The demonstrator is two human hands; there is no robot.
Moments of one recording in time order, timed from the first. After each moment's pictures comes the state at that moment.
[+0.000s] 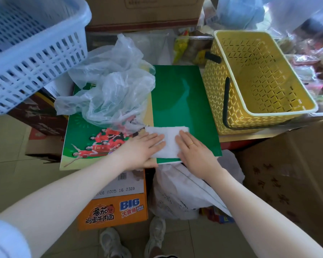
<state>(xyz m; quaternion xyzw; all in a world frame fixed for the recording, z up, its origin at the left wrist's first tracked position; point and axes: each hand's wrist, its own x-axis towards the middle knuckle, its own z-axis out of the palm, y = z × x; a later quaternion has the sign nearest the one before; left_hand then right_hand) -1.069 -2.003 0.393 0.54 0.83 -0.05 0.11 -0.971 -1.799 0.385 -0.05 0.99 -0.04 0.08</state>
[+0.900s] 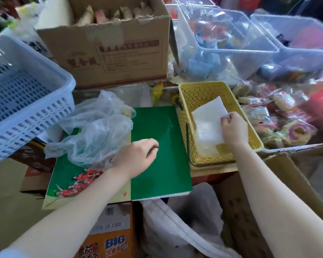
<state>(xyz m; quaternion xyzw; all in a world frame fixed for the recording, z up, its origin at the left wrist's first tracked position) -1.070 -1.909 0.510 0.35 0.90 0.27 -0.05 -1.040 -1.638 0.537 0.35 0.87 -0.33 -0.14</state>
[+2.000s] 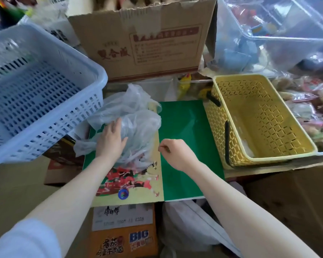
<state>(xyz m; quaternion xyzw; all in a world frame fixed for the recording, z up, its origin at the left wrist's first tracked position) -1.169 -2.035 0.458 0.12 0.99 0.12 0.02 -1.083 -1.845 0.488 0.04 0.94 -0.33 0.10</state>
